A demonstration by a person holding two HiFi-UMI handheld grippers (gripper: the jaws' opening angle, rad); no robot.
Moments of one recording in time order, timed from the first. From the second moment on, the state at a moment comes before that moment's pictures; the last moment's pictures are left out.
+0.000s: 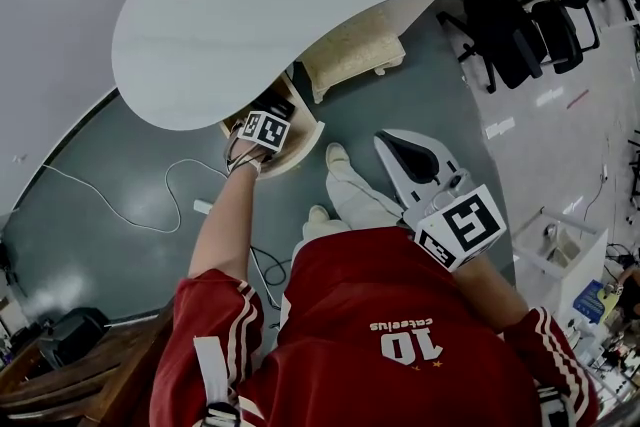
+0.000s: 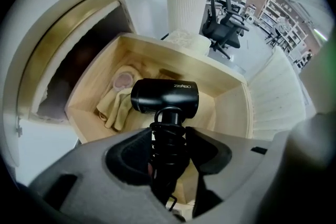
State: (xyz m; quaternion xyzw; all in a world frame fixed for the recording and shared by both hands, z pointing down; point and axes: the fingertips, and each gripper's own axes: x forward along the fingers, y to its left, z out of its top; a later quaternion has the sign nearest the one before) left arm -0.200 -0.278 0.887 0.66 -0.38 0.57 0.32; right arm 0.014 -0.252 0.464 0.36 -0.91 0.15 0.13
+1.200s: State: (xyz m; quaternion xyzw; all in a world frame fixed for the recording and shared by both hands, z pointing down) left arm -0.194 -0.292 0.880 0.66 -0.44 0.46 0.39; right arm 0.002 -0.259 0.479 0.34 -0.92 0.15 0.15
